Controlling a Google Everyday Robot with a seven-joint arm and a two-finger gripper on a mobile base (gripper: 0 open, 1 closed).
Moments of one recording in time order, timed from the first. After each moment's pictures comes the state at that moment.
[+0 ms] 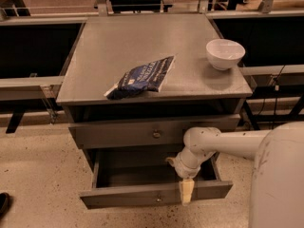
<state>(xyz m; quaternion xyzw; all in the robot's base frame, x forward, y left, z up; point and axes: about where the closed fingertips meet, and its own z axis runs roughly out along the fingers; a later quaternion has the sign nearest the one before) 0.508 -0.102 0.434 -0.79 0.59 0.13 0.09</state>
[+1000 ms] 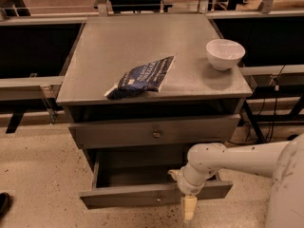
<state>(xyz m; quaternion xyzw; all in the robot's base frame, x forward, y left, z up) 0.455 -0.106 0.424 -0.78 0.61 0.13 0.10</state>
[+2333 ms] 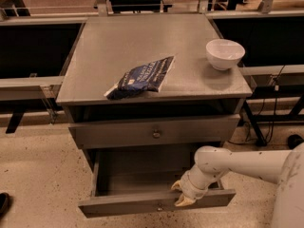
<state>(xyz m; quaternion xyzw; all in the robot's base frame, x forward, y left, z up) 0.444 -0.111 0.407 -0.76 0.61 0.18 0.11</state>
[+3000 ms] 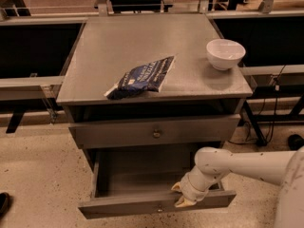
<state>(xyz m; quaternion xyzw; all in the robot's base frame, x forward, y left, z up) 0.426 -0.110 0.409 -0.77 0.60 0.20 0.10</state>
